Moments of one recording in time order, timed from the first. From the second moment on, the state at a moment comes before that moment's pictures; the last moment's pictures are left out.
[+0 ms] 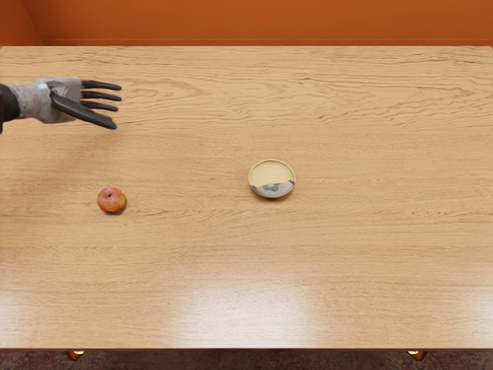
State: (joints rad) left arm -1.19 0.51 -0.15 -0.44 0.07 -0.61 0.24; right arm -0.05 0.00 -0.06 0.19 0.14 -0.08 0.12
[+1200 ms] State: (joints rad) left arm -1.66 0.63 0.70 -1.72 0.33 0.61 0.61; right arm -0.05 0.00 -0.07 0.19 0.14 -0.08 0.11
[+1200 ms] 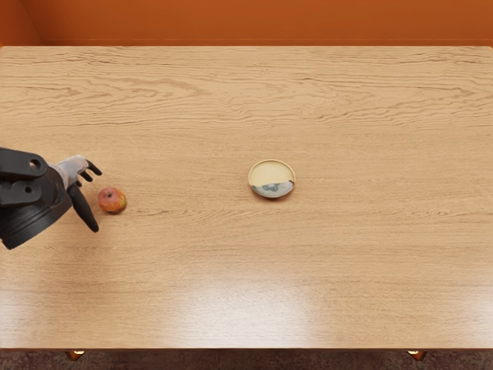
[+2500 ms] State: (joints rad) left arm -1.79 0.20 0.95 -1.53 0.03 0.61 0.61; right arm -0.05 0.00 -0.07 0.19 0.14 -0.08 0.11
